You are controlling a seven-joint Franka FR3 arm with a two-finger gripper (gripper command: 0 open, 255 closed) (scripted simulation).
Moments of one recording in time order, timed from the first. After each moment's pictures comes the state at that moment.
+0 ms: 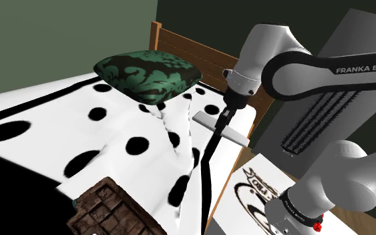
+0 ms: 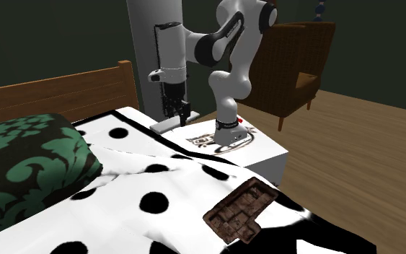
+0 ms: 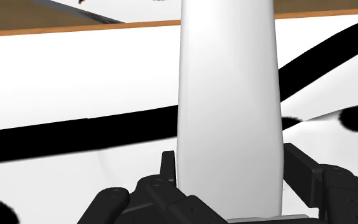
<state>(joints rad) 0.21 -0.56 0.23 -2.59 0.14 2.04 0.00</state>
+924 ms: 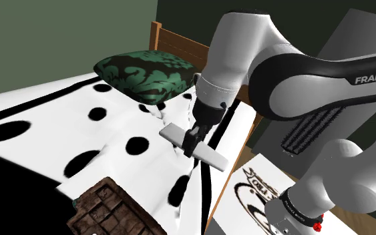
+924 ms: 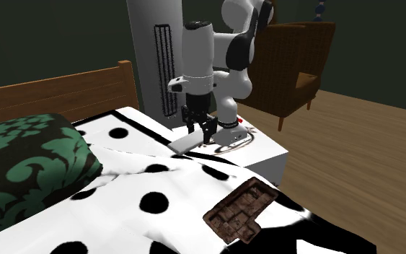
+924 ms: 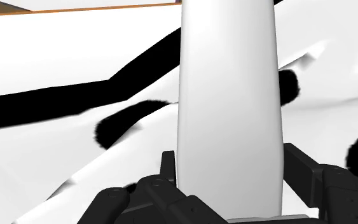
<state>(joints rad) 0.29 -0.36 0.47 -2.37 0.19 2.05 0.31</state>
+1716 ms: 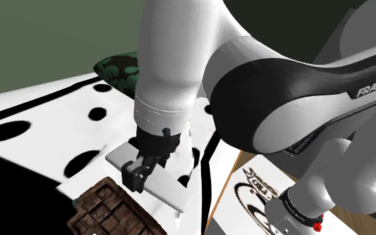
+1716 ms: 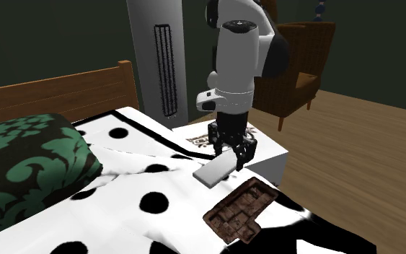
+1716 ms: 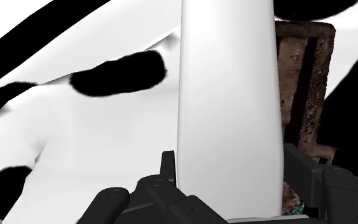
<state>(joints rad) 0.34 0.02 0.69 -2.00 -0.01 2.02 0.69</state>
